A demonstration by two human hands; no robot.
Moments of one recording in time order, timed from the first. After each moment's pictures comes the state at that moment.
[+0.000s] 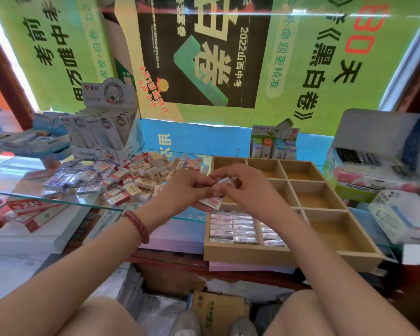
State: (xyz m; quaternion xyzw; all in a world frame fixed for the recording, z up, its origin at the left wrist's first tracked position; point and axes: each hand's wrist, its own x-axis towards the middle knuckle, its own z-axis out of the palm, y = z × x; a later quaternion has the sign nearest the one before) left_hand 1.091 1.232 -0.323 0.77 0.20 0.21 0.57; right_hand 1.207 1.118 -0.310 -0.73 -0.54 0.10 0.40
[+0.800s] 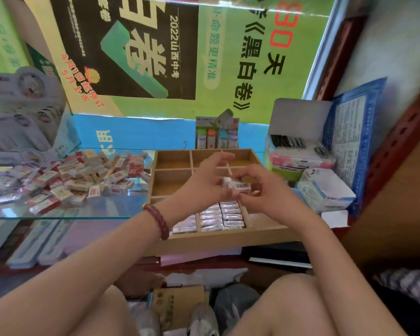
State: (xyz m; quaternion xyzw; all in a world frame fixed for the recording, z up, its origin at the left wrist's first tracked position) left_hand 1.184 1.135 -0.316 0.83 0.09 0.16 0.53; right_hand 1.278 0.999 -0.319 -0.77 -0.48 0.10 0.41
